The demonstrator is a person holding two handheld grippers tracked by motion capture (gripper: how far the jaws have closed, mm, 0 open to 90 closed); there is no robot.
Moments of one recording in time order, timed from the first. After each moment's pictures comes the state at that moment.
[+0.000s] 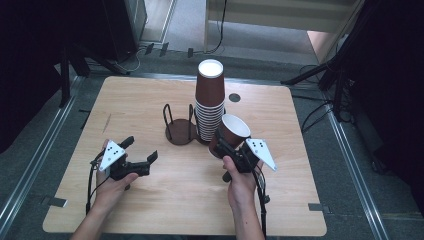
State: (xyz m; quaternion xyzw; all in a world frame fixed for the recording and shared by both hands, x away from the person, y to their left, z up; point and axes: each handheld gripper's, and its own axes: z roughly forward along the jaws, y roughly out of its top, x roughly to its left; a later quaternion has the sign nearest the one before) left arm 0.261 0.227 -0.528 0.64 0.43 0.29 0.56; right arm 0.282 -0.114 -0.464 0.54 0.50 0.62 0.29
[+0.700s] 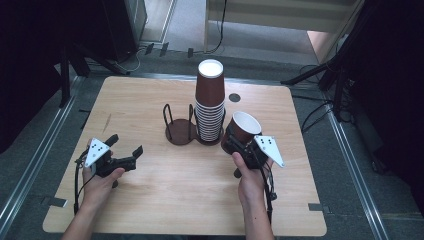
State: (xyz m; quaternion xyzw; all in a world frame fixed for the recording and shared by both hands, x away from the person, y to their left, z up) left arm 0.266 0.266 -0.534 0.62 0.47 0.31 0.54; right arm 0.294 -0.137 -0.464 0.53 0.50 0.59 0.33
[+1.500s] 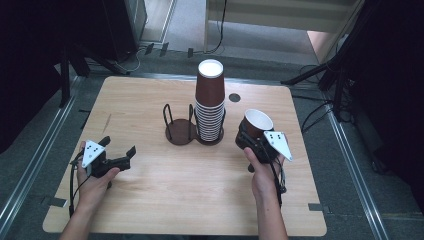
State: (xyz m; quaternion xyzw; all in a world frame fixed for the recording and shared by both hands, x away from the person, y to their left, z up) left arm 0.268 0.284 -0.549 0.62 0.50 0.33 0.51; right arm 0.320 -0.171 -0.479 0.52 0.52 0.56 0.38
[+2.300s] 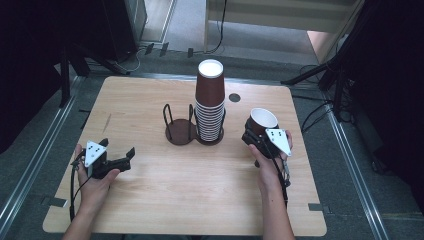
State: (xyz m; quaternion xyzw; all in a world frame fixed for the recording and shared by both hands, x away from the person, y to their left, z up) left arm 0.266 0.282 -0.549 0.63 0.51 0.34 0.47; right arm 0.349 -0.189 -0.507 0.51 0.52 0.53 0.43
